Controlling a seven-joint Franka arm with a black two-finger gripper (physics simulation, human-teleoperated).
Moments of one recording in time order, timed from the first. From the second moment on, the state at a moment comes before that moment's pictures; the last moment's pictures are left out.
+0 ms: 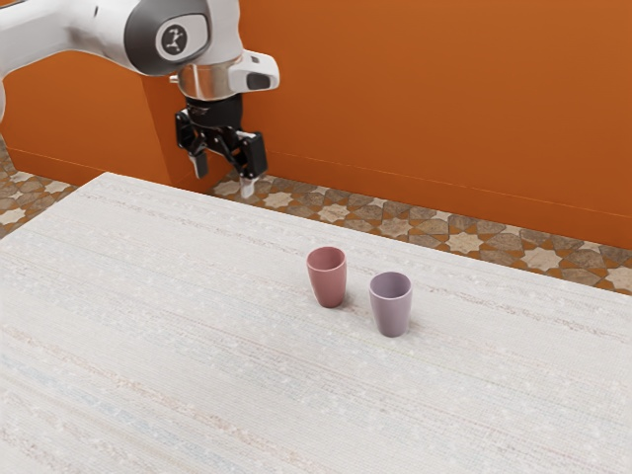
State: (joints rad) arm -0.02 0.05 -0.16 -1.57 0.11 1.59 -0.07
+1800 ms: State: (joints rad) arm -0.04 0.36 -0.13 -1.44 0.10 1.76 -0.07
